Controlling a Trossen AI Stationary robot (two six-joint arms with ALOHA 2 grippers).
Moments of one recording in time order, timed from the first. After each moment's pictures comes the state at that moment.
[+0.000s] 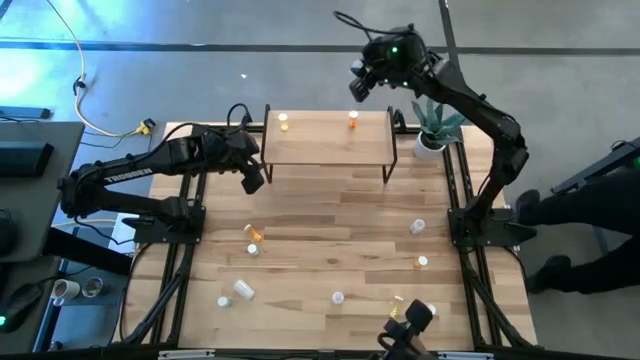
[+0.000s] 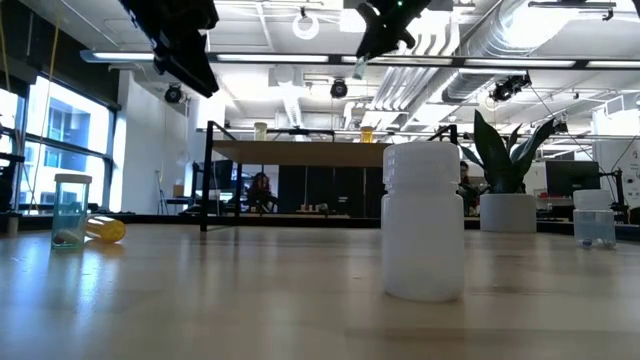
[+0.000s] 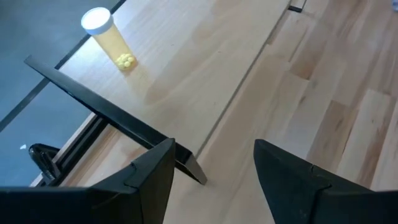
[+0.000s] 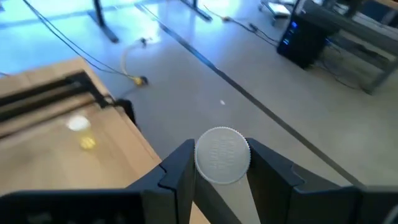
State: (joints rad) left arm 0.45 1.03 0.98 -0.75 -0.24 -0.07; right arm -0.66 1.71 1.96 -0.70 0.09 -0.11
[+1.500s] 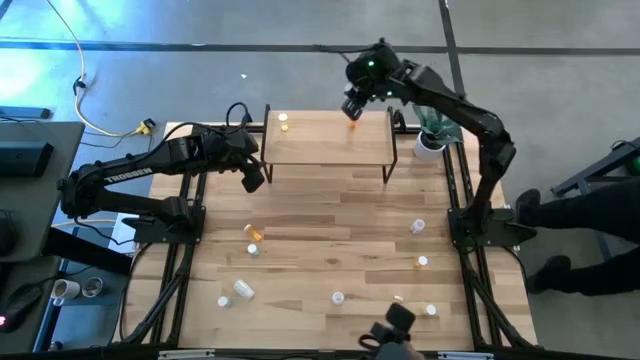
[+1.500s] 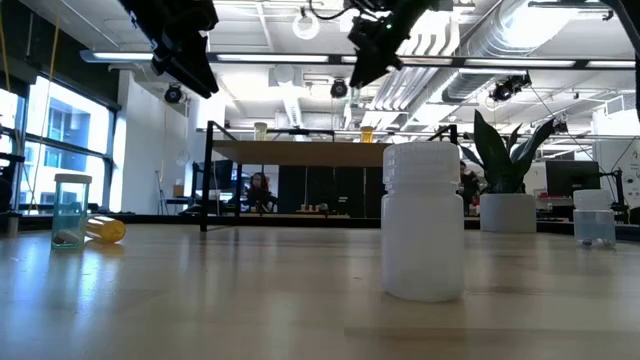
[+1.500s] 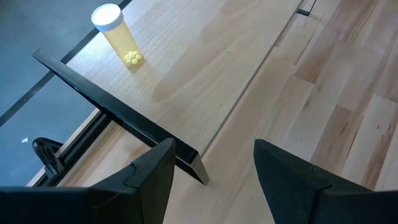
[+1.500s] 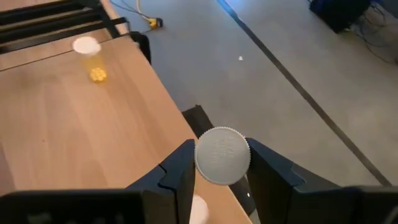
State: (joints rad) left arm 0.46 1.03 0.98 -0.75 -0.25 -0.10; right arm -0.63 1.80 1.96 -0.85 0.07 -0.17
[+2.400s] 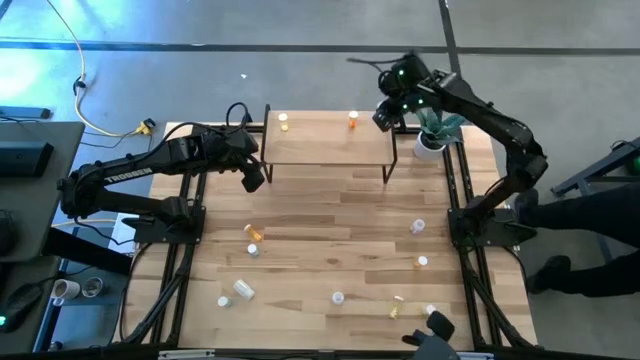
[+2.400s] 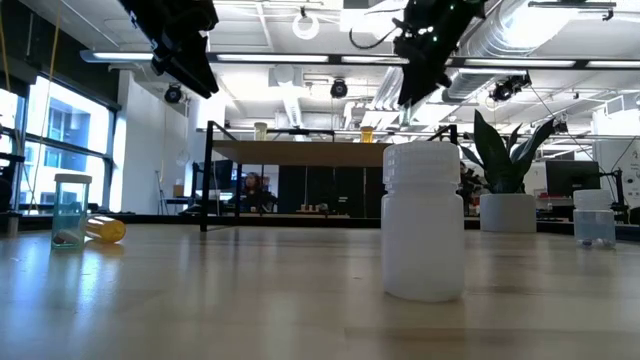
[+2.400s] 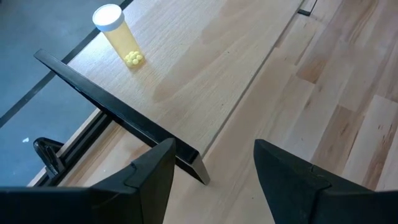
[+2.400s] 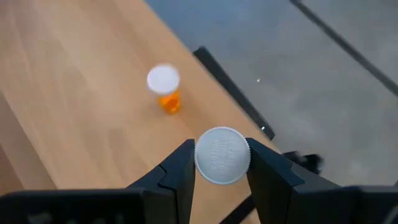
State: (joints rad) left arm 0.47 1.03 0.98 -0.75 -0.25 -0.10; right arm -0.77 1.56 1.59 -0.90 -0.04 -0.11
